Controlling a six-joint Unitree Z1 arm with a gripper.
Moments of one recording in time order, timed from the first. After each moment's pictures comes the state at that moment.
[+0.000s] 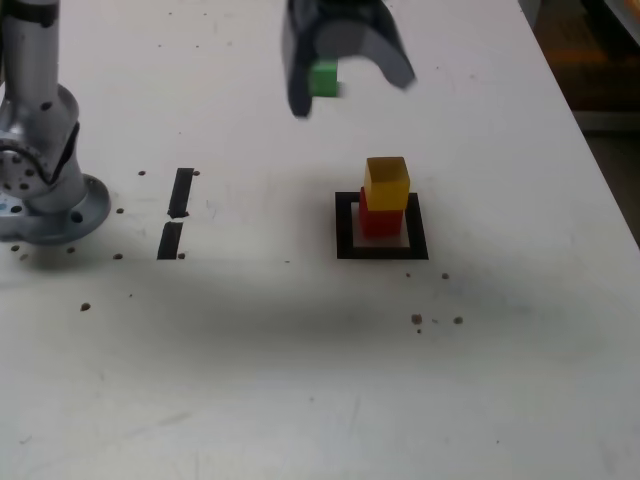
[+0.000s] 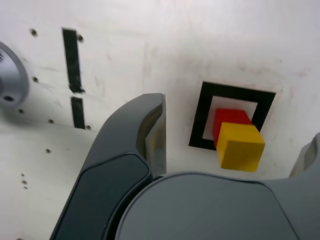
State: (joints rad) arm 0.04 1.83 -1.63 1.49 0.10 -0.08
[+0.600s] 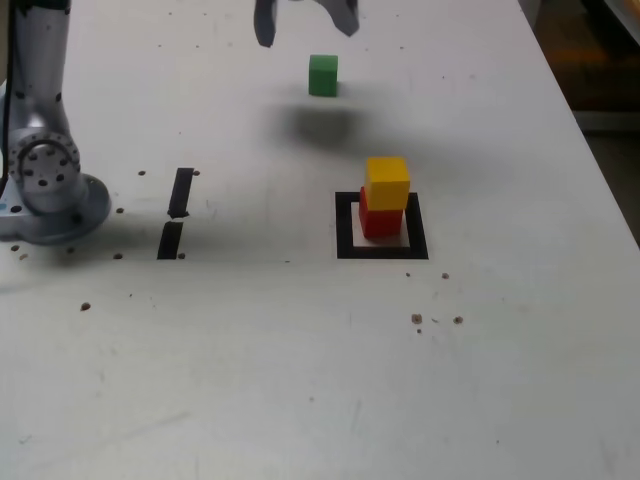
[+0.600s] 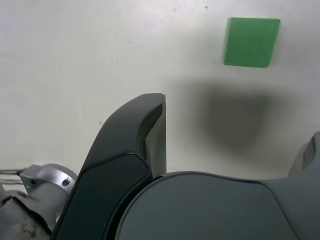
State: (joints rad) arm 0.52 1.94 -1.62 1.36 0.24 0.56
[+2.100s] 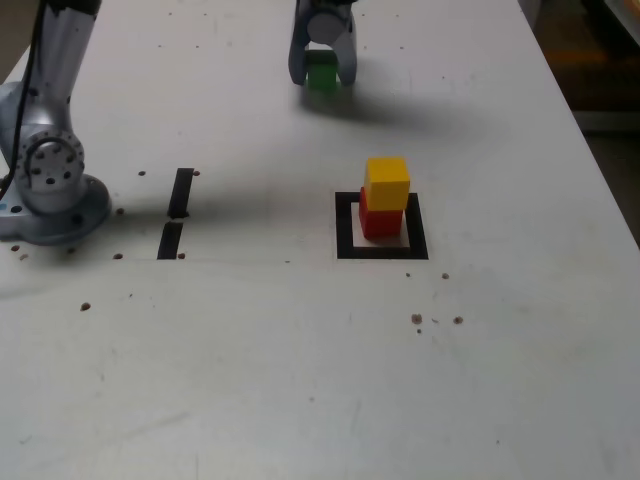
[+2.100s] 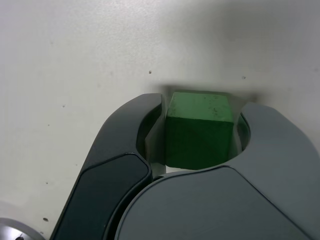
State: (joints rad) arm 0.62 2.12 -1.61 1.16 0.17 0.64
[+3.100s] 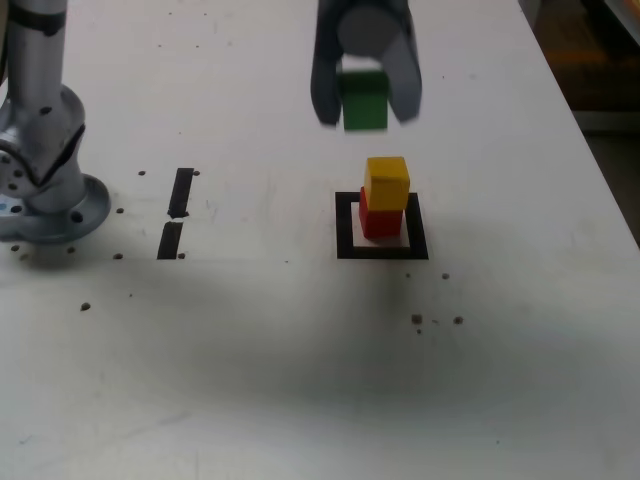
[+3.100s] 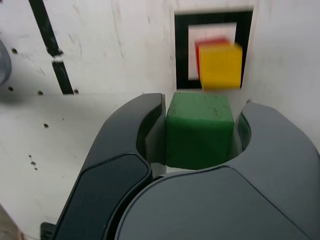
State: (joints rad) arm -0.19 1.94 -1.89 1.62 0.03 -0.11
